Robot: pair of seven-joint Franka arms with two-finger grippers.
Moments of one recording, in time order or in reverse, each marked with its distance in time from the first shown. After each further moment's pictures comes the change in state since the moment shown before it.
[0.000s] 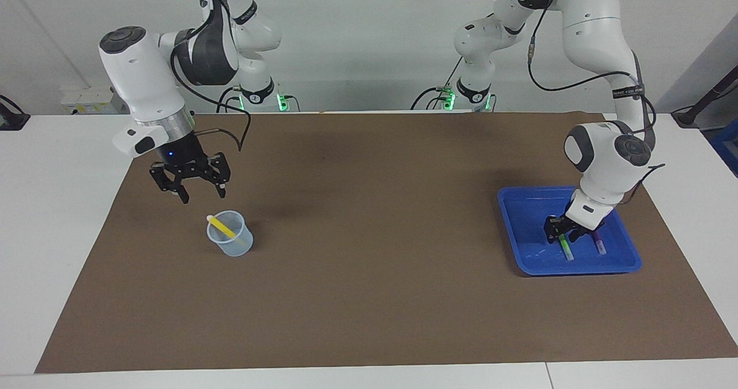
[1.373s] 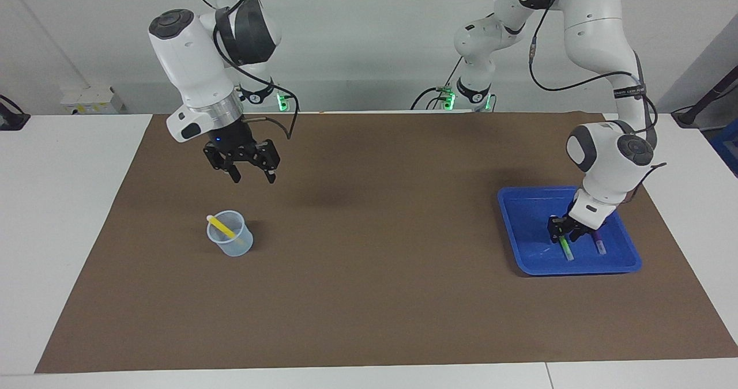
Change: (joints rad) left arm 0.014 0.000 0.001 -0.008 0.000 0.006 0.000; right arm 0.108 -0.010 0.052 0.062 0.026 -0.134 0.440
